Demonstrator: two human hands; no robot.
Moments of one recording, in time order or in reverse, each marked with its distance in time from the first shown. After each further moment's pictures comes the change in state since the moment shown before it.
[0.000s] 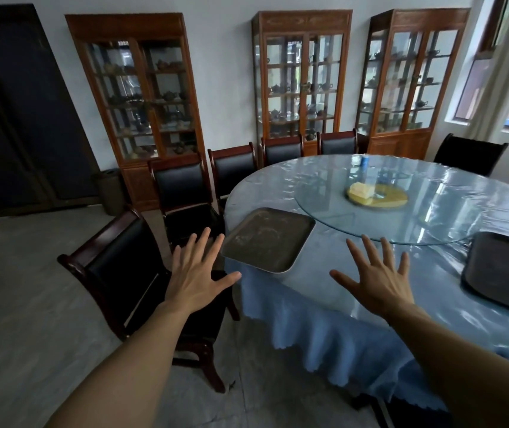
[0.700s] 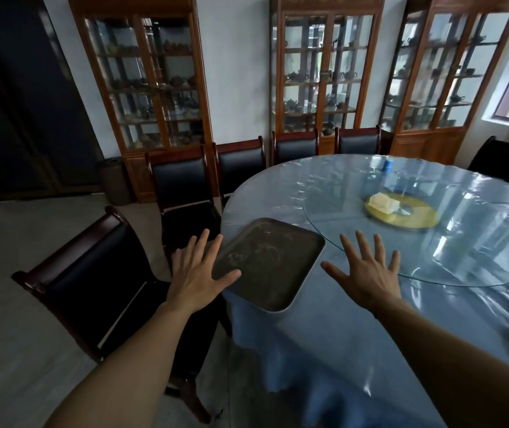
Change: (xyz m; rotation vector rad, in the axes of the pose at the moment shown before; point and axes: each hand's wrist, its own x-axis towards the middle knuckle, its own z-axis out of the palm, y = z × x) left_hand 0.184 -0.001 0.087 -0.085 -0.031 -0.118; right_hand 0.215 0.005 0.052 0.097 -0.031 -0.040
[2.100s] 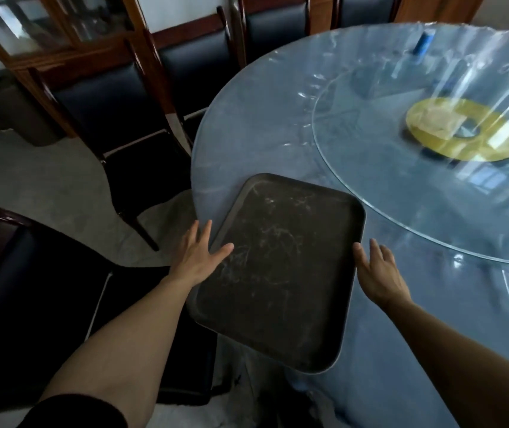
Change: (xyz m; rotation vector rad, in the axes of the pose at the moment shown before) left_hand 0.315 -0.114 0.209 -0.141 -0.567 -0.224; right_hand 0.227 -0.036 0.223 0.512 -0.384 0.619
